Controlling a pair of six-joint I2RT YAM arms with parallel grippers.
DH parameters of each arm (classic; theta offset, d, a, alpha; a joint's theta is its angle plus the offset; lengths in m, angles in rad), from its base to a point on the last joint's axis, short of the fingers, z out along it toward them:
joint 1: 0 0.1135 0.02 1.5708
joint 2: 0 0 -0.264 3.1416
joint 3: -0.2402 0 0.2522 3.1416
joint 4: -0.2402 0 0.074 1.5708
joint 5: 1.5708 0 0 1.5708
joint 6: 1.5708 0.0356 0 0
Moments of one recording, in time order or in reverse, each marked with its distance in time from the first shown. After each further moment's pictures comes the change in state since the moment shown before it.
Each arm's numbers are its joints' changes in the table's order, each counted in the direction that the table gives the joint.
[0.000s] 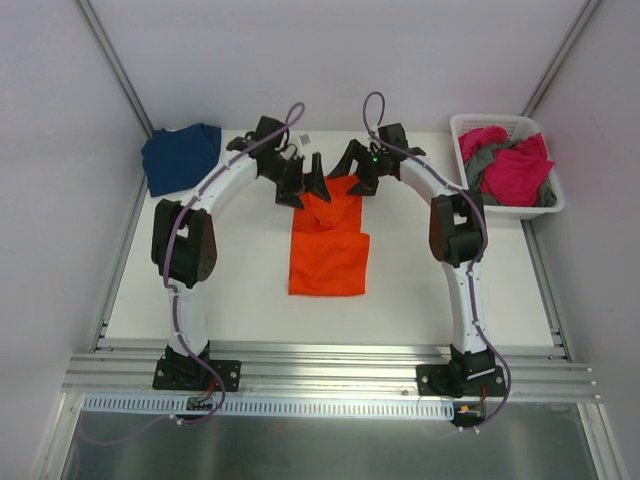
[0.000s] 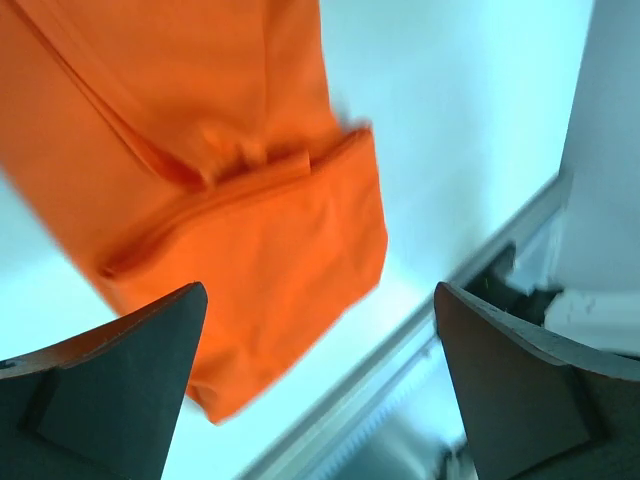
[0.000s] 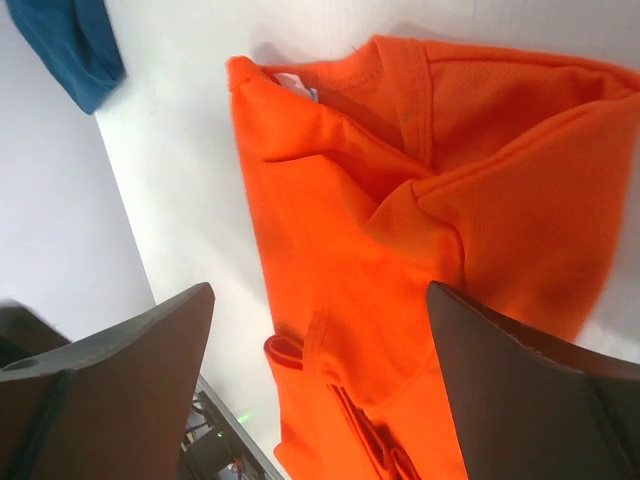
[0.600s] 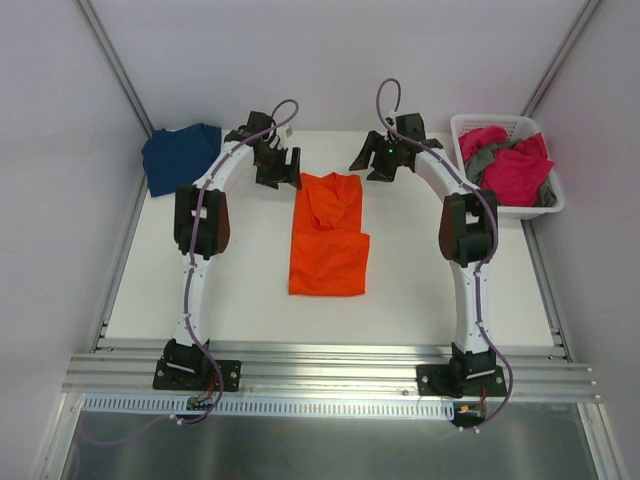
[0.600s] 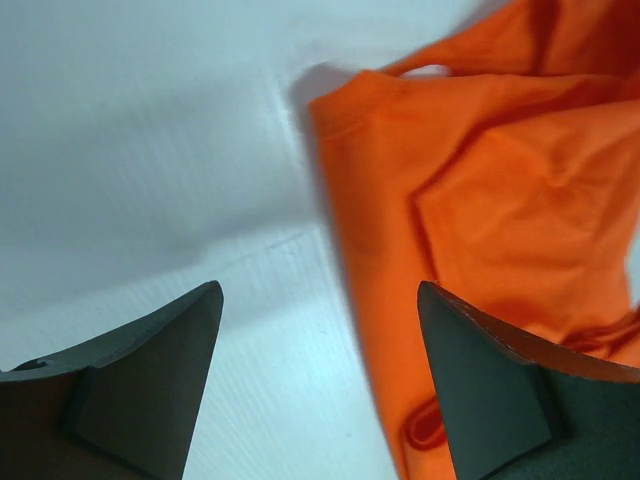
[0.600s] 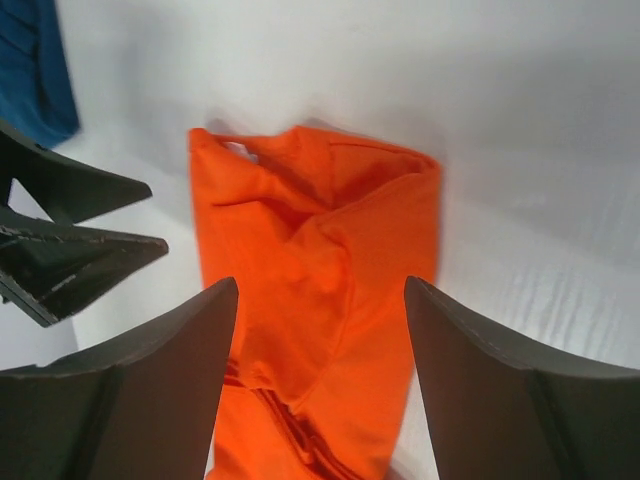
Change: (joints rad) left arm 0.161 -0.350 -0.437 0.001 -0.262 0.289; right arm -0.078 0.079 -0.024 -0.035 0.130 -0.164
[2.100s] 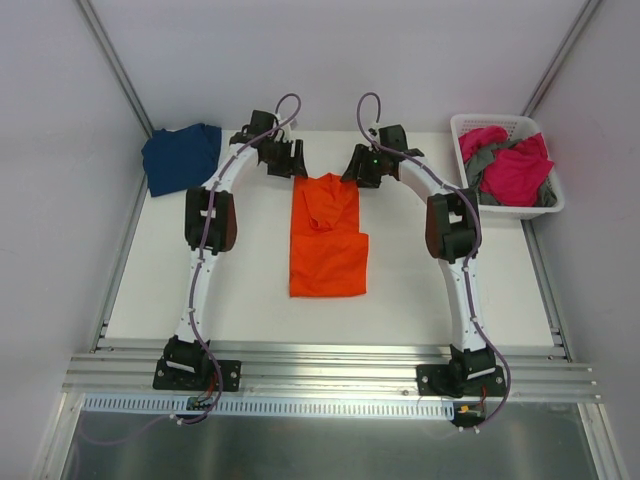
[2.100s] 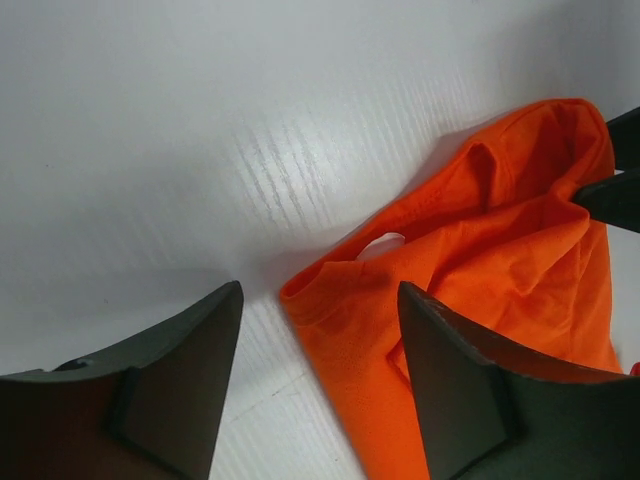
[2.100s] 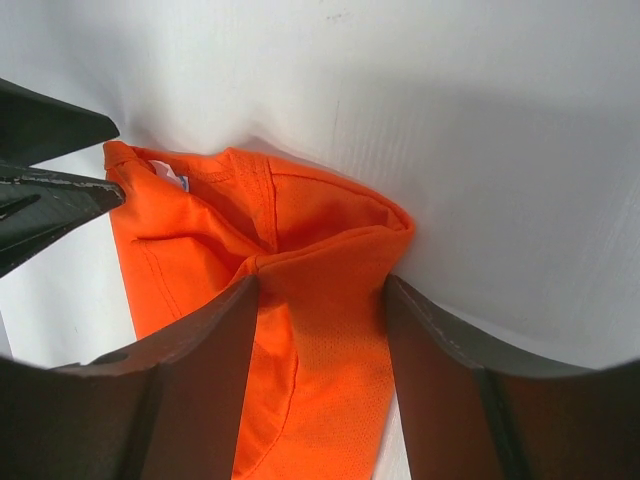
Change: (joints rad) left arm 0.015 -0.224 -0.223 0.117 0.087 0.013; right arm 0.056 -0.161 -0.056 0.063 0.034 -0.061
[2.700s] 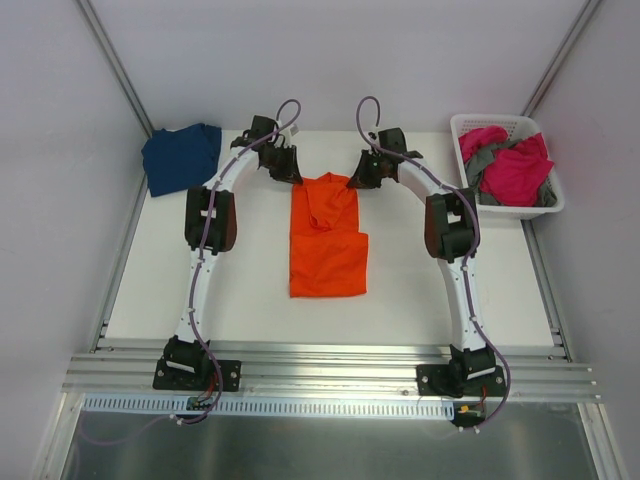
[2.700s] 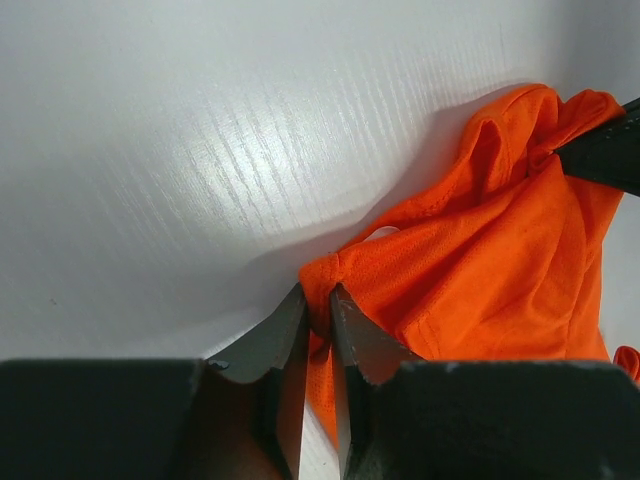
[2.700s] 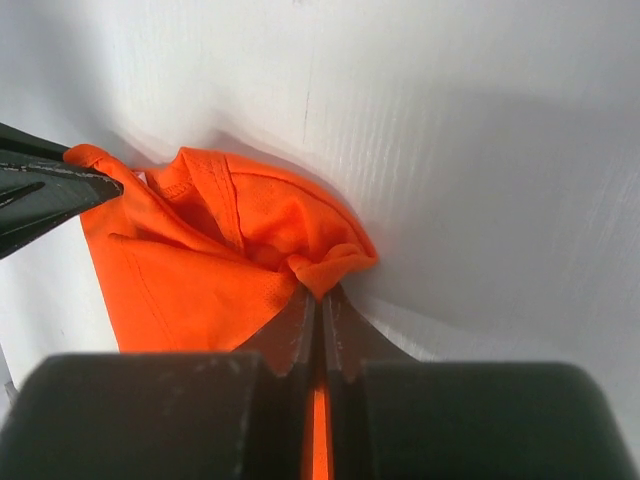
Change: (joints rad) left arm -0.005 0.000 0.057 0.019 0.061 -0.032; right arm -0.002 -0.022 0.000 -0.005 0.004 -0.001
